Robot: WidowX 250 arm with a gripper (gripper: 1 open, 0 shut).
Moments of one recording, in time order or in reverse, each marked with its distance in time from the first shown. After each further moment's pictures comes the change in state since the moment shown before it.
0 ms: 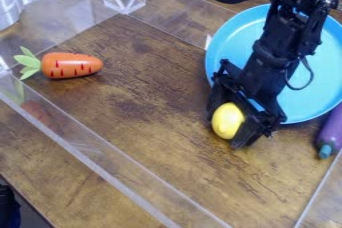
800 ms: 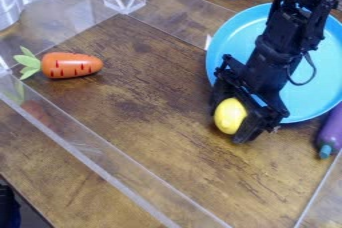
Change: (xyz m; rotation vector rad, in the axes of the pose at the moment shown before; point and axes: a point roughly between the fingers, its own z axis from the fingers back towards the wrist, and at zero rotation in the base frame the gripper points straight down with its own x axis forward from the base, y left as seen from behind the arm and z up) arm 0.002 0.002 0.006 0.004 -0.004 0.006
